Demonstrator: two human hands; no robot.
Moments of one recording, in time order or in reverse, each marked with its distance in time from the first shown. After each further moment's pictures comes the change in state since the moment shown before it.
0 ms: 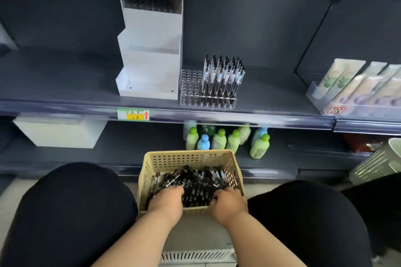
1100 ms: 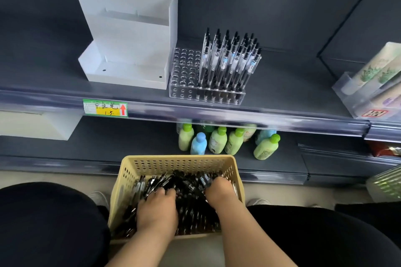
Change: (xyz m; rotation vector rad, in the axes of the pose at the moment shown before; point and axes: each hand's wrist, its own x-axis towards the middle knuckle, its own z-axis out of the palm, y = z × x) left_hand 0.054 0.020 0.021 0.127 0.032 -0.126; right_hand 0.112 0.001 -0.009 0.332 -0.179 0.218
